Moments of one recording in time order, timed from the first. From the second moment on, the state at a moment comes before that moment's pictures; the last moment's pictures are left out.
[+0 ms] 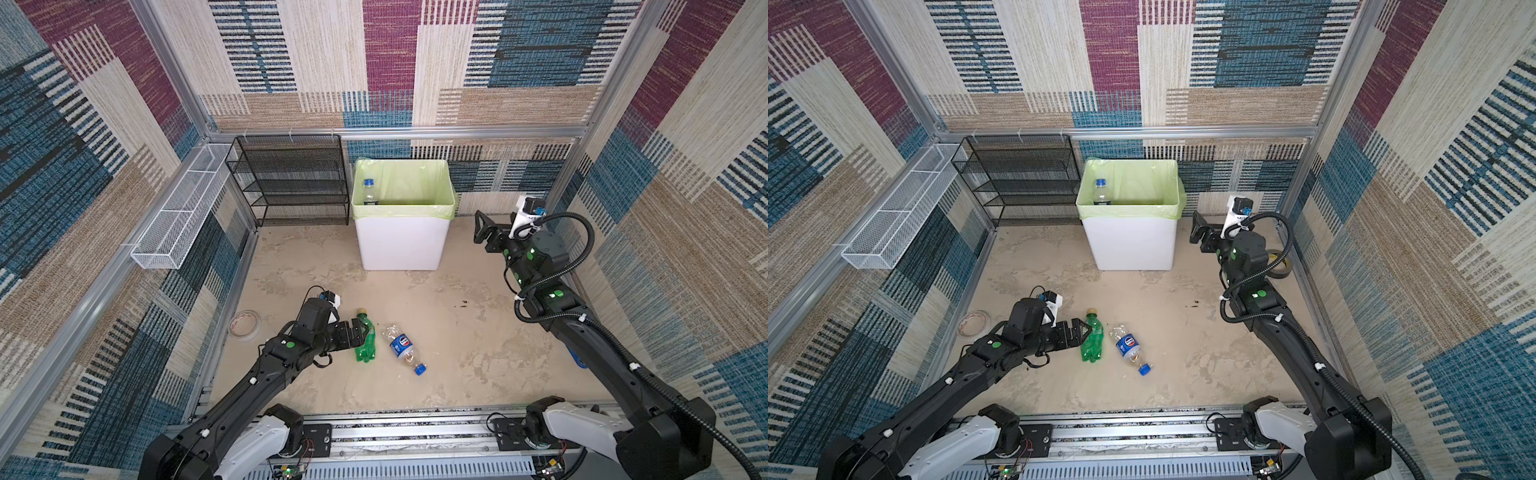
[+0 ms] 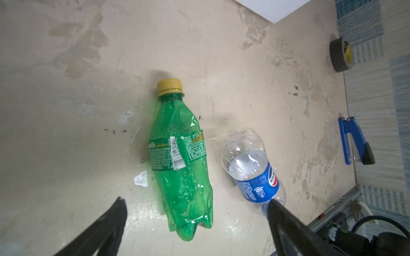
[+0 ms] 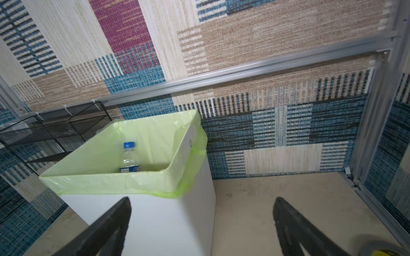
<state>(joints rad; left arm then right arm) -0.45 0.98 0.56 -0.44 0.21 -0.61 0.28 1.12 0.93 0.19 0.16 0.24</state>
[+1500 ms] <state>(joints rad) -0.35 1.45 0.72 -0.39 0.09 -0.47 0.18 0.96 0.62 0.22 0.19 0.37</state>
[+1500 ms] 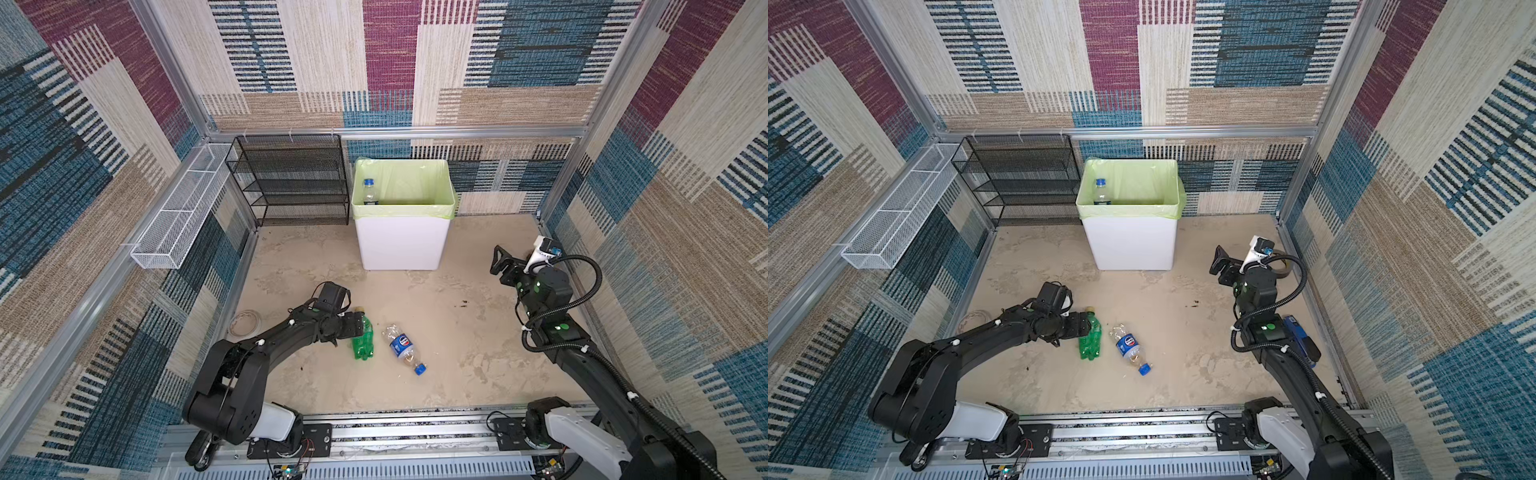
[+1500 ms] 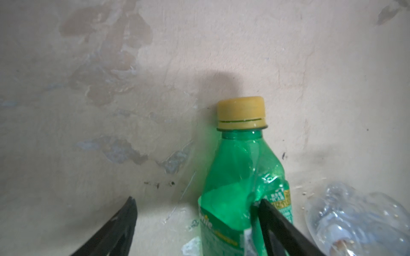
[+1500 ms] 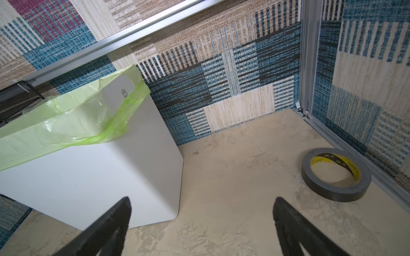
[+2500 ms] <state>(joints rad) -0.43 1.54 0.79 -0.35 0.06 -0.52 0.17 1.02 0.61 0.27 0.20 0.38</state>
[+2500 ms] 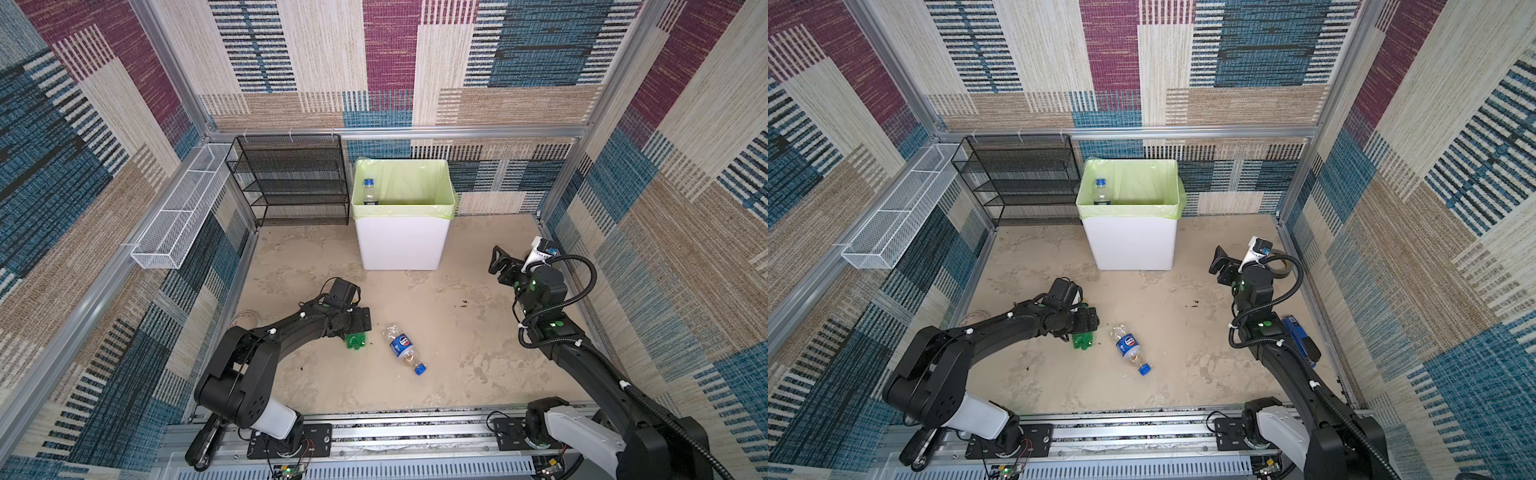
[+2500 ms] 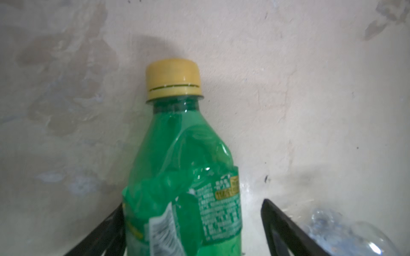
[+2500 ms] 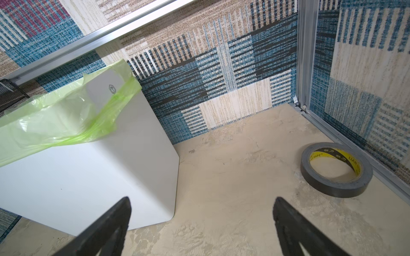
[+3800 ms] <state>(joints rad) -0.42 1.19 0.77 -0.35 0.04 -0.46 0.17 1.13 0.56 0.30 0.08 0.43</state>
